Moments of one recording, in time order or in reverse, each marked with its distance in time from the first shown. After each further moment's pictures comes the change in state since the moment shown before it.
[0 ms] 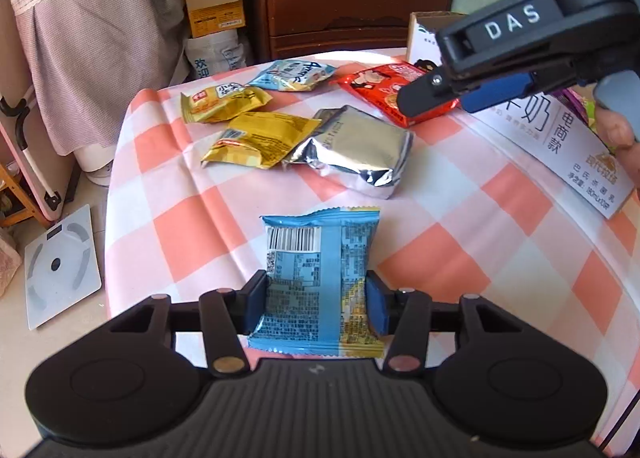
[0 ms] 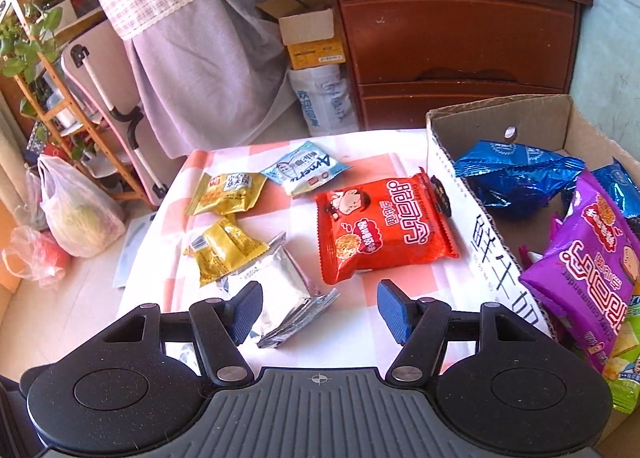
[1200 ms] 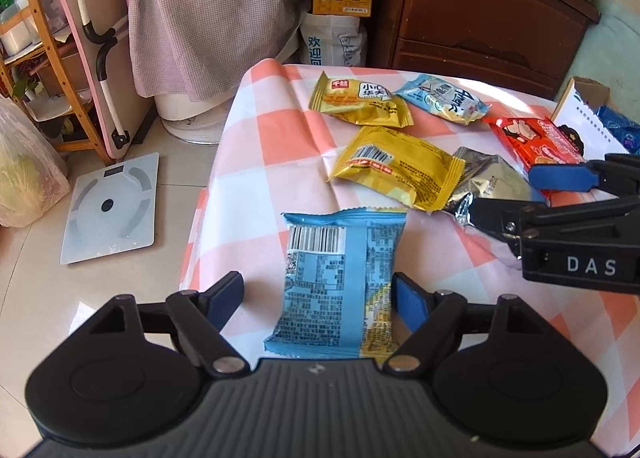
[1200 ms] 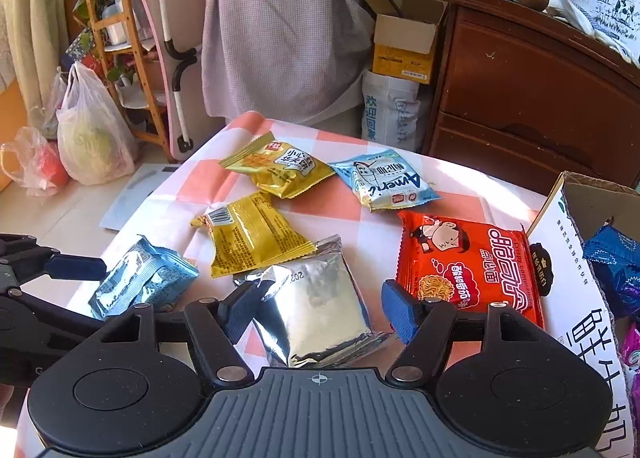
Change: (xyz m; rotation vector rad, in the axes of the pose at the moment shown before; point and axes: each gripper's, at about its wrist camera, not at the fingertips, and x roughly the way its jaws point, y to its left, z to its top) left arm 0.026 0.061 0.019 -0.262 0.036 0.148; right arm 0.059 0.056 -0.005 -0.342 -0.039 -0.005
